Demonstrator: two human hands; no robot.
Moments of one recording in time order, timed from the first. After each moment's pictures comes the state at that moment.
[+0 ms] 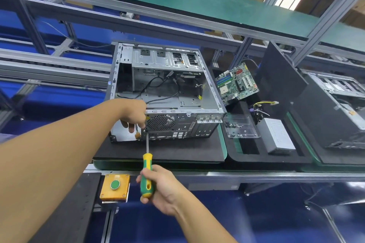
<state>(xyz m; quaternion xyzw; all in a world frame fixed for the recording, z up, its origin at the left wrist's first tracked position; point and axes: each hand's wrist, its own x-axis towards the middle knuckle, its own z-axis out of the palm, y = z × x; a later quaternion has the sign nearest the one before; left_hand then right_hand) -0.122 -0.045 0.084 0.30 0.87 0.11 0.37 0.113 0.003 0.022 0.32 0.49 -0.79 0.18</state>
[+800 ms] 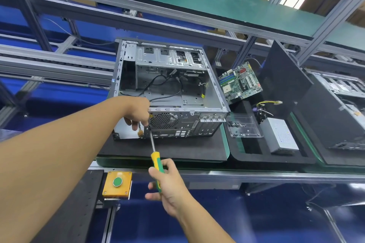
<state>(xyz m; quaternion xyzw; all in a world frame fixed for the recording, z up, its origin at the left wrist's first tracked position) -0.120 -0.045 0.088 0.30 0.87 0.11 0.37 0.122 0.005 0.010 0.35 0.53 -0.77 0.10</state>
